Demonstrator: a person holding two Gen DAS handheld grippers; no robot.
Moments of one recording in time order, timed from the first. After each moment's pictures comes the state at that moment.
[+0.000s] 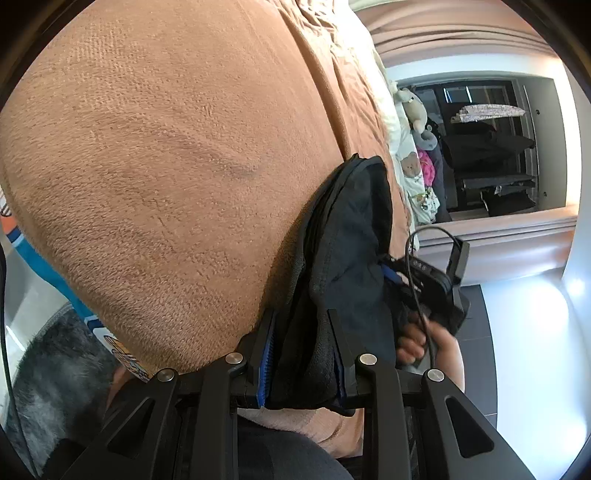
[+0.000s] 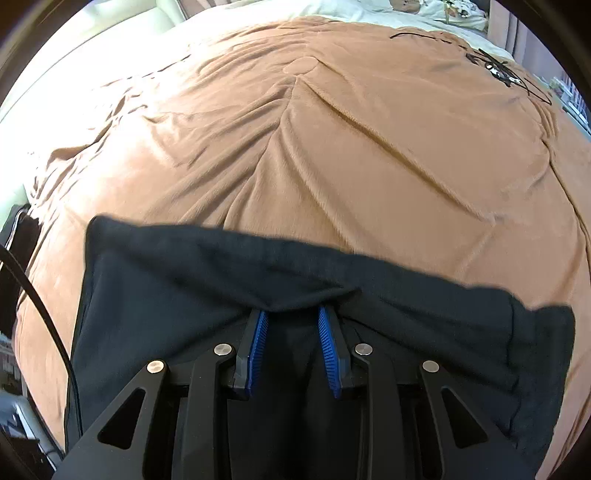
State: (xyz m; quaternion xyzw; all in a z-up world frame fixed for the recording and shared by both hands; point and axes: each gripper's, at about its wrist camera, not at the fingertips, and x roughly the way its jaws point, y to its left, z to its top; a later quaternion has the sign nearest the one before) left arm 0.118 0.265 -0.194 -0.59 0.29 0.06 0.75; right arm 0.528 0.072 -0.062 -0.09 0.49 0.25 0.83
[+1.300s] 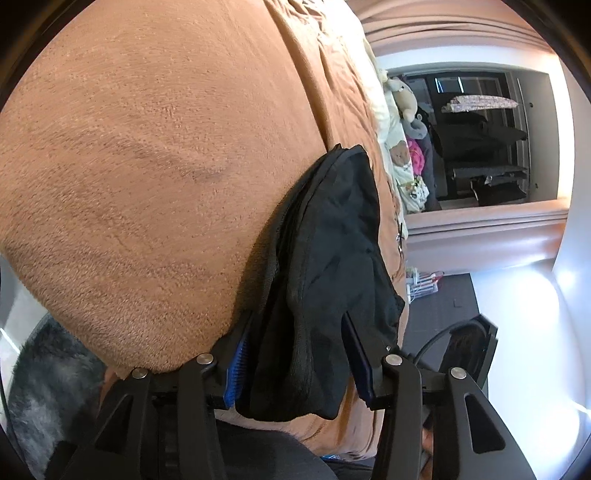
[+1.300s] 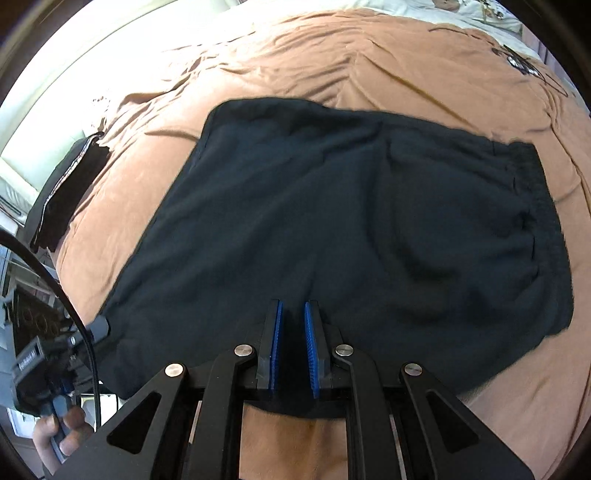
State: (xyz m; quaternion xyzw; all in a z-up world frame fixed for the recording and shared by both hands) left arm 0.129 0.269 -0.188 -0.60 0.30 0.02 0.74; right arm 0.402 0.025 -0.079 -0.10 0.52 0.33 0.78
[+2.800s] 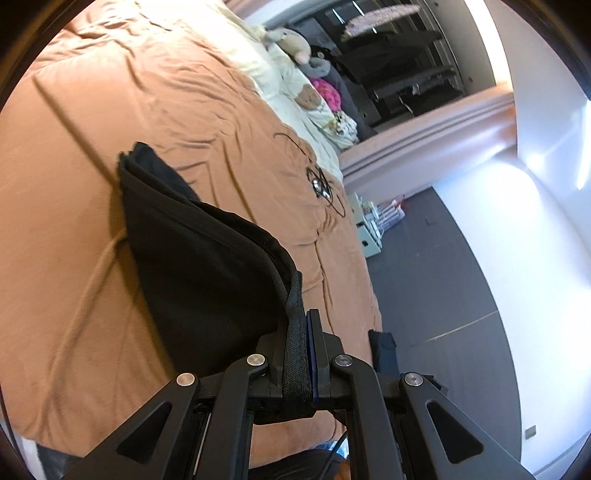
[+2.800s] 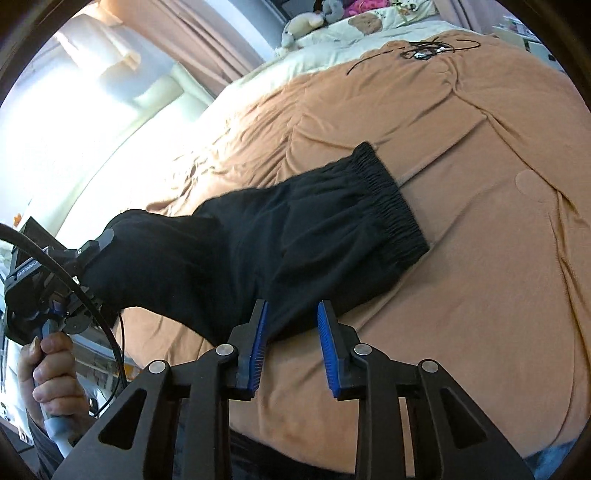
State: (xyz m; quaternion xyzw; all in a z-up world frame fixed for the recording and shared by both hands) left arm 0.254 0.184 -0.057 -0.44 0.33 -0.11 0.83; right arm 0.368 -0.178 -0.040 0.12 0.42 0.35 0.83
